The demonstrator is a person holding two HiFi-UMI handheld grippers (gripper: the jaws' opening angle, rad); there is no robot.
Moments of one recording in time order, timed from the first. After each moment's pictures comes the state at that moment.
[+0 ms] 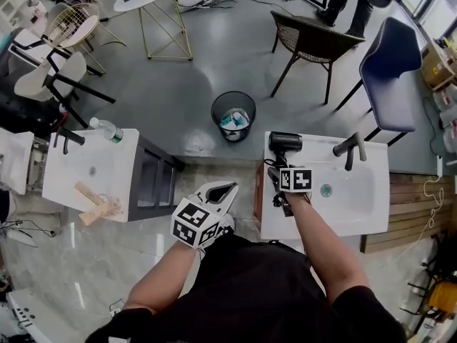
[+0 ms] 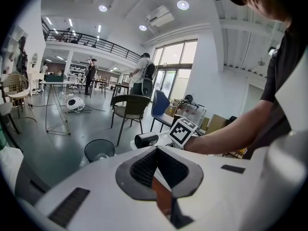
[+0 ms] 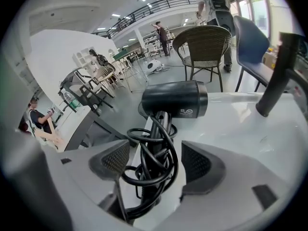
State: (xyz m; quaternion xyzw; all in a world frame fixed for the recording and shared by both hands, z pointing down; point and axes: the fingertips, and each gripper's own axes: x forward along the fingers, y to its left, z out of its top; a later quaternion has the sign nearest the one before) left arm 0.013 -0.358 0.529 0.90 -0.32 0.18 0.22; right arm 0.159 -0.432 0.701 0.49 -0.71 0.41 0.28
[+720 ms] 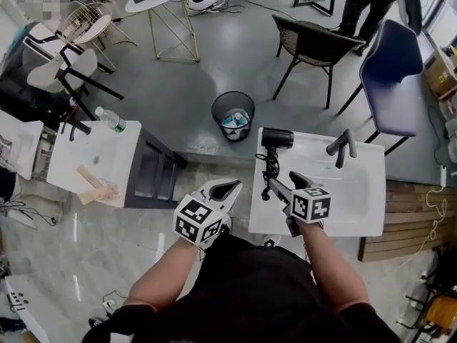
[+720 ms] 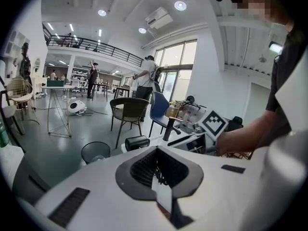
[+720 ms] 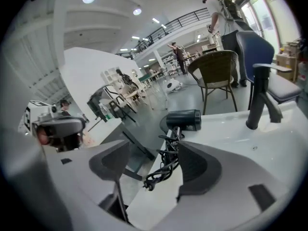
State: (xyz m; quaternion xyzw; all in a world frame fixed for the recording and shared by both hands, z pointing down) left arm 0.068 -0.329 0.512 0.90 -0.34 0.18 0.21; right arm 0.187 -0.363 0.597 0.43 -0.81 0.36 0.17
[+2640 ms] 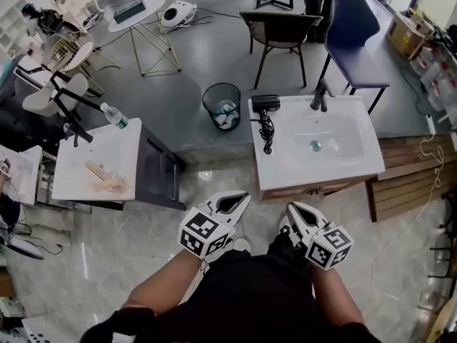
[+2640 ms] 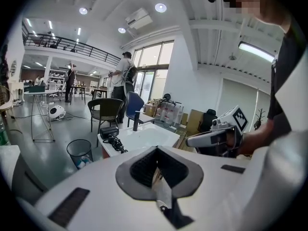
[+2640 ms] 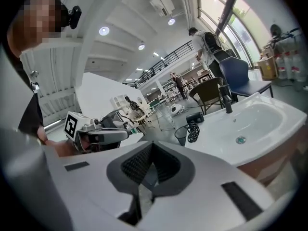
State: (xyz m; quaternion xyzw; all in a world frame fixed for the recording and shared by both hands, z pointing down) left arm 0.049 -0.126 0.485 0.94 -0.23 0.18 0.17; right arm 0.152 -0.085 0.502 0.49 -0.83 0.28 0.00
